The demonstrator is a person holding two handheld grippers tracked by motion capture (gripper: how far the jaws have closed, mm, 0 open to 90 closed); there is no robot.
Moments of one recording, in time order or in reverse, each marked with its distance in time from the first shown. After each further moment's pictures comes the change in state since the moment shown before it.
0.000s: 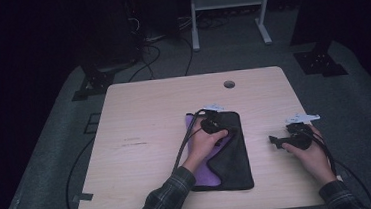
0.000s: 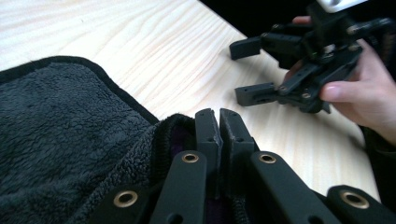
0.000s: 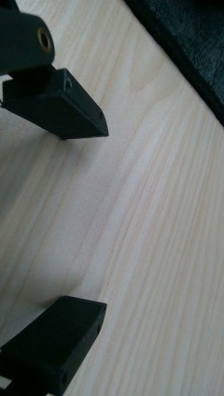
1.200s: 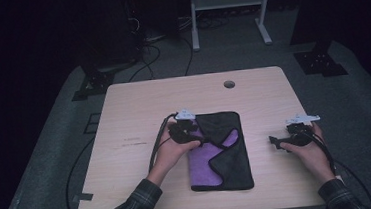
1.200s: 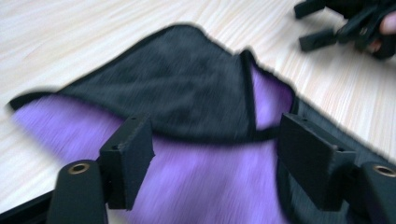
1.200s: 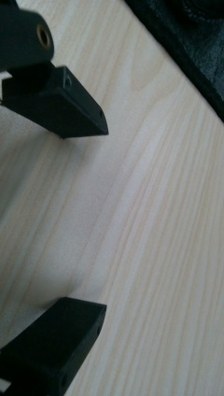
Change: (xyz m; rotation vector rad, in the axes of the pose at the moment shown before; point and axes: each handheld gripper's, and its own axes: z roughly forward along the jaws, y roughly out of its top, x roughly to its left) left arm 0.002 -0.041 -0.109 0.029 0.281 0.134; right arm 0.003 -0.001 -0.001 0.007 -0.015 0.015
